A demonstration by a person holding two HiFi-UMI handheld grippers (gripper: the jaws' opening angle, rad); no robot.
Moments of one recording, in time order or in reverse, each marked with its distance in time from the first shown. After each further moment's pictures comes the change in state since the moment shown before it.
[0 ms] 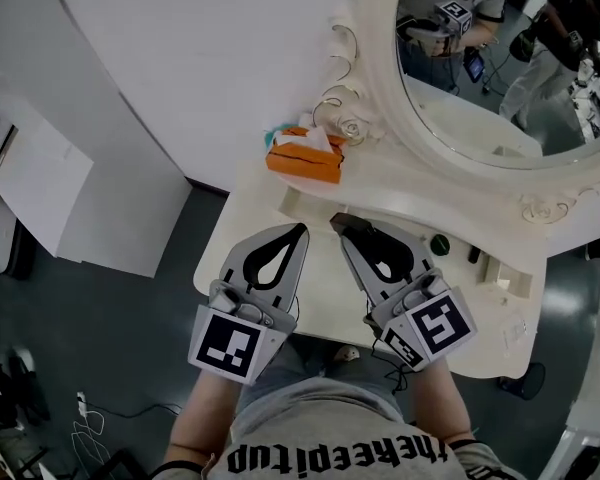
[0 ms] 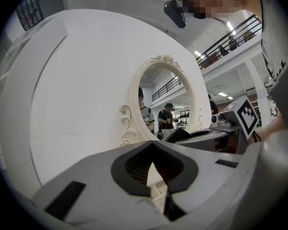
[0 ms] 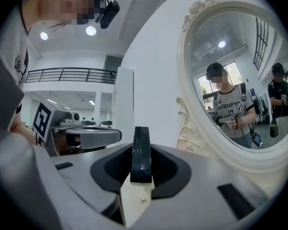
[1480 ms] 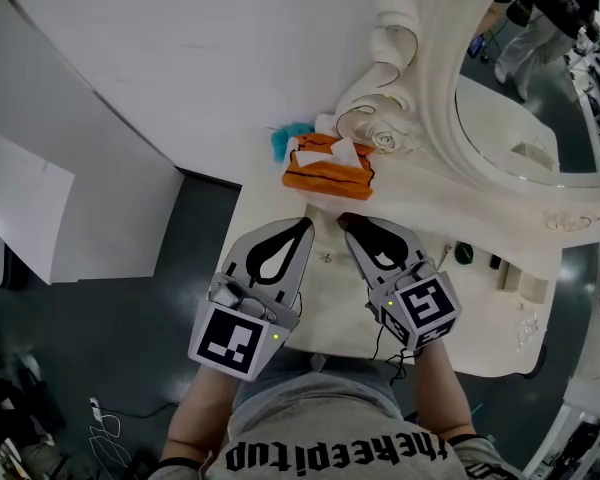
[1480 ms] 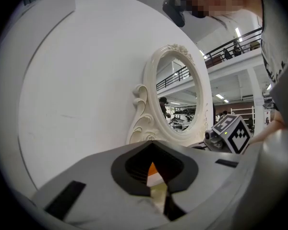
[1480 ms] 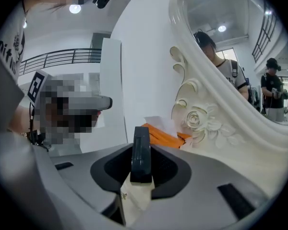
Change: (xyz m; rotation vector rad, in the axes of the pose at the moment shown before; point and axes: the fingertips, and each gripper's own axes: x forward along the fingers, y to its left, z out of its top) left arm 0.049 0.088 -0.041 -0.084 0.087 -0.090; right arm 0.101 -0.042 -0.100 0.054 0.266 -0.080
